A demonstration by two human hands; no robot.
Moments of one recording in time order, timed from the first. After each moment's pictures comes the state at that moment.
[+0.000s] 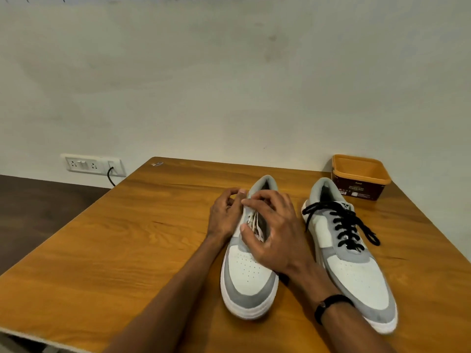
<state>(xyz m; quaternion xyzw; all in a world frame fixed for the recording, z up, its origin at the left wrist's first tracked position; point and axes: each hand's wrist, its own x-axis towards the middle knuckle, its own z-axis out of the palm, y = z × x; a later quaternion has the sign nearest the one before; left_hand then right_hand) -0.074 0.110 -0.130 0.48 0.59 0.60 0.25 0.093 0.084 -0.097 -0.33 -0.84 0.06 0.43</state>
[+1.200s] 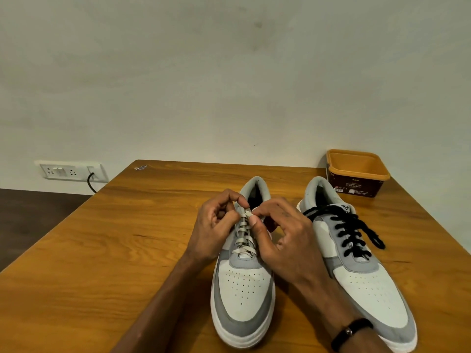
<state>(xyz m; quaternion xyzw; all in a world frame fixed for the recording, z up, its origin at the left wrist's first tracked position) -0.073 0.086 -0.101 0.63 0.43 0.59 0.27 0.108 0.094 -0.094 -0.31 -0.80 0.11 0.50</state>
